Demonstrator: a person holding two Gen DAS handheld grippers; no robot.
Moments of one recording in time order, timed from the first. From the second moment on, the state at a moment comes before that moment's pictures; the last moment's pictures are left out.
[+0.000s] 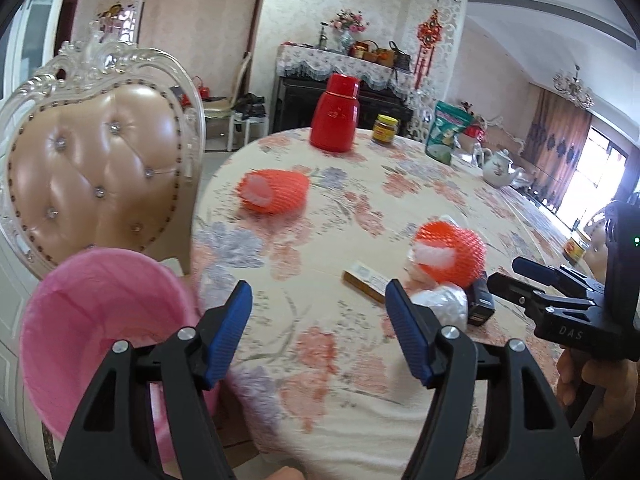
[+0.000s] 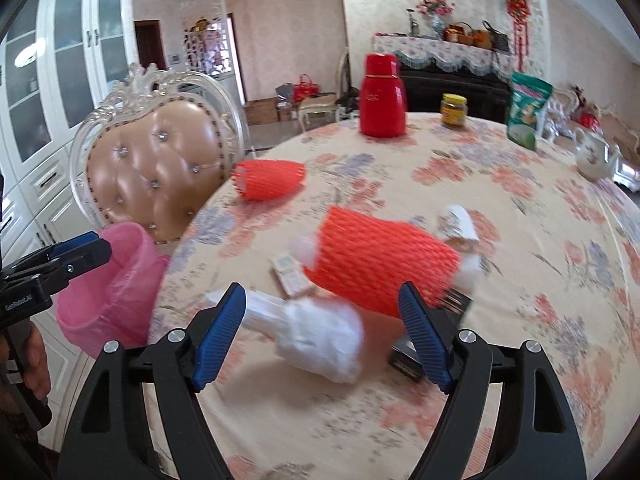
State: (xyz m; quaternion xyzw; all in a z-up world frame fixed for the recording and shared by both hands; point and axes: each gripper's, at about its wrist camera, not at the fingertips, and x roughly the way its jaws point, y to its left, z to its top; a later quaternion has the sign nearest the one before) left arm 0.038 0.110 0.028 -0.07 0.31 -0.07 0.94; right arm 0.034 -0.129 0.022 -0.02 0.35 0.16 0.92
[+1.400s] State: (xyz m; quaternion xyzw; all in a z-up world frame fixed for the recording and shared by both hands) left arm 0.121 -0.019 -0.057 -0.10 0.43 -0.17 0.88; right arm 0.046 -0.224 -0.007 0.01 0.38 0.11 0.92
